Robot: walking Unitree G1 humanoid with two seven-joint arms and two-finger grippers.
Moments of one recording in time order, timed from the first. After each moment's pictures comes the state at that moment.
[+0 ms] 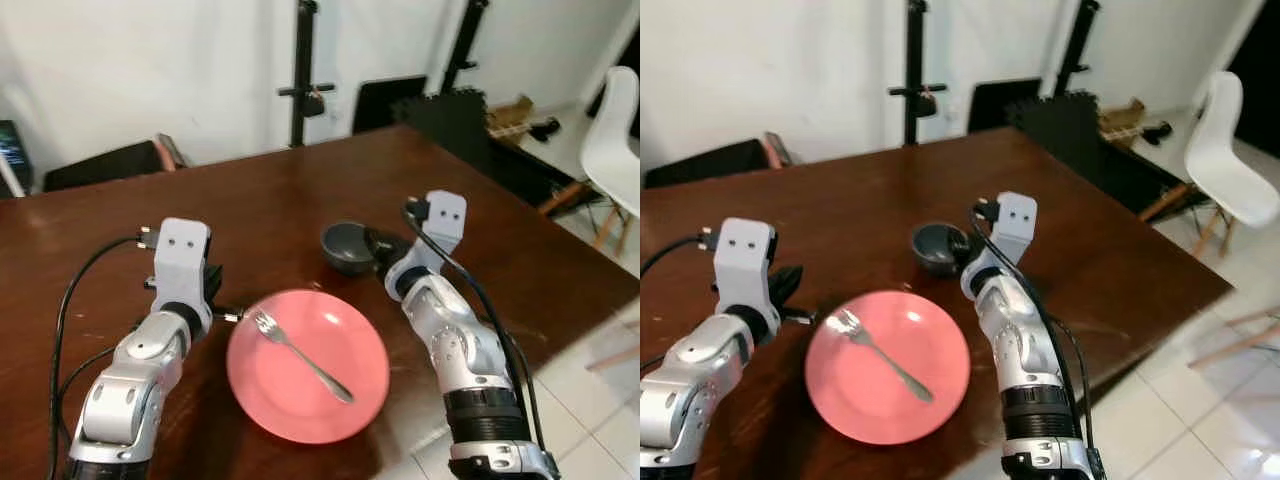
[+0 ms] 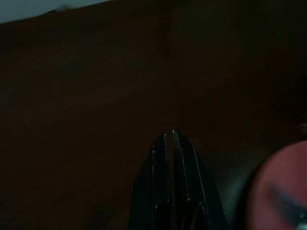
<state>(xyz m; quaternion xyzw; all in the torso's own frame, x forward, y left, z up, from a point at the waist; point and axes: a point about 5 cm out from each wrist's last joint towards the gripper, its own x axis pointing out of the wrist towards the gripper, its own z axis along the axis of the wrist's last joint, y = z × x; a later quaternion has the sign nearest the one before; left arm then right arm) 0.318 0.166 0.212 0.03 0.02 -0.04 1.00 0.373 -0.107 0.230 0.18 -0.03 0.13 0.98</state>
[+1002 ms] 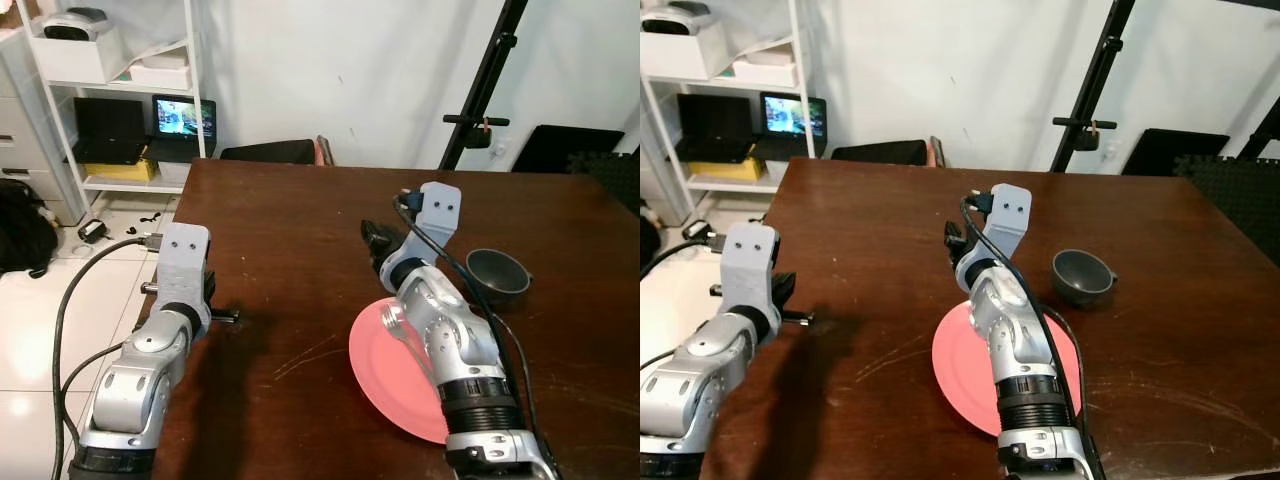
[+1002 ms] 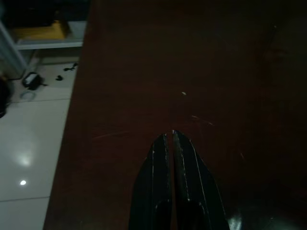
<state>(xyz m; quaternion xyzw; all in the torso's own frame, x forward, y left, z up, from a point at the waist) 0.326 0.169 0.203 0.04 0.06 0.00 1.00 0.376 -0.104 0.235 0.17 -0.03 0.11 0.98</state>
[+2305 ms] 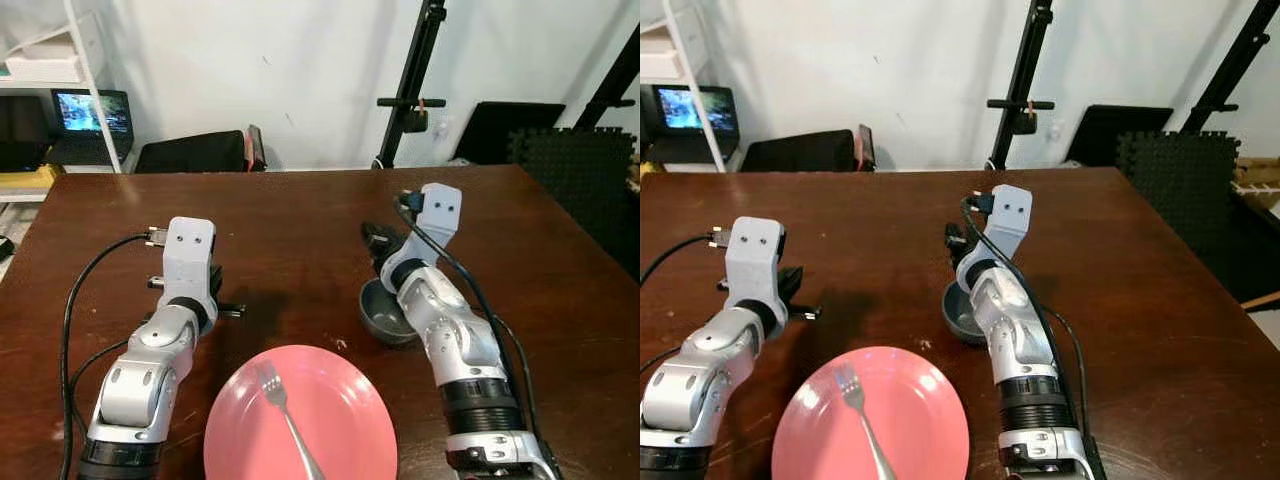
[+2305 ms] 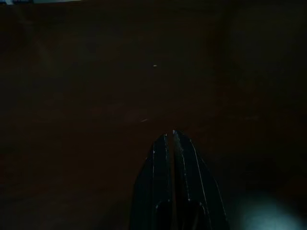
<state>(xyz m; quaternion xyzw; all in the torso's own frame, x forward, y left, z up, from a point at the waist) 0.328 0.161 0.207 0.03 0.05 -0.01 1.00 0.374 -0.100 0.234 0.15 -0.03 0.13 0.98</state>
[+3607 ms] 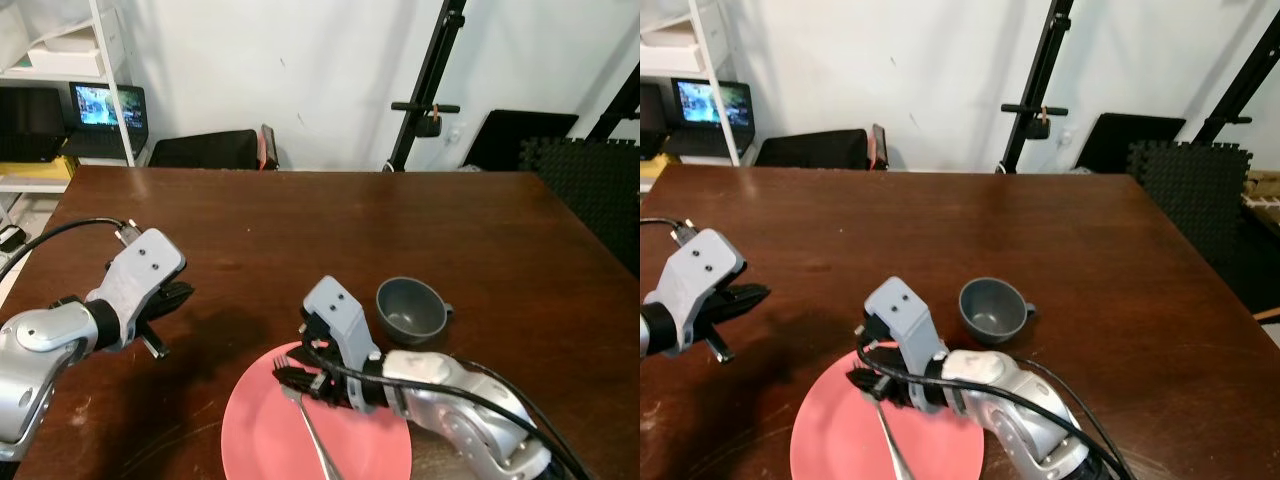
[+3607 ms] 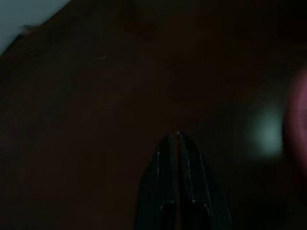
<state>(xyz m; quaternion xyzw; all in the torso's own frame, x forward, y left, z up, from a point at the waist) 0.283 0.222 0.230 0.26 0.06 -0.33 0.91 0.268 -0.053 0.183 -0.11 0.17 0.48 0.85</state>
